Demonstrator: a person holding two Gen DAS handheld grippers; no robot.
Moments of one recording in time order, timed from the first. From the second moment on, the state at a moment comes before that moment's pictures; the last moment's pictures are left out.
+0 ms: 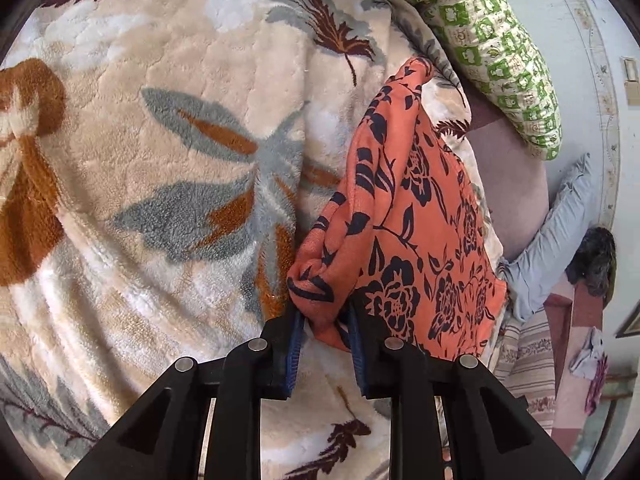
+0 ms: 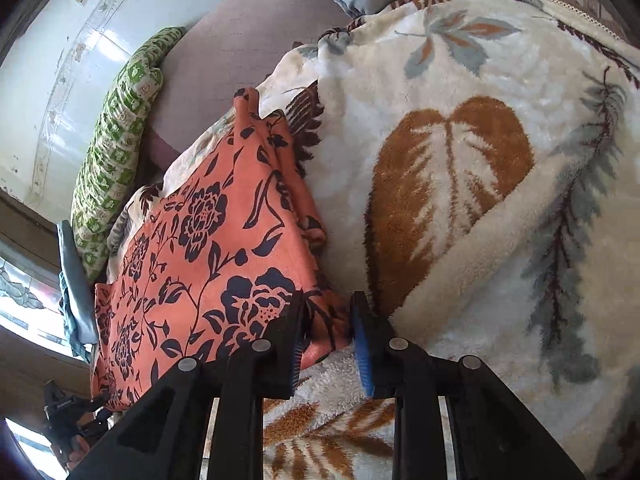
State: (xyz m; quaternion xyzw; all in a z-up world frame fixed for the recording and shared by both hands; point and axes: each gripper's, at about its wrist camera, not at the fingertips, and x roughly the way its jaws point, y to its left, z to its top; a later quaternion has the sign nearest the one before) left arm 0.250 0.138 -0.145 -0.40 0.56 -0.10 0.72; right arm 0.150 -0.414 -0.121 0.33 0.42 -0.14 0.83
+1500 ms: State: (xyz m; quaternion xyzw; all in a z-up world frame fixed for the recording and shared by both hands) left arm 0.502 0.060 -0.158 -0.21 0.64 -0.20 0.71; right arm 0.249 0.046 -0.136 -0.21 0.39 0.17 0.88
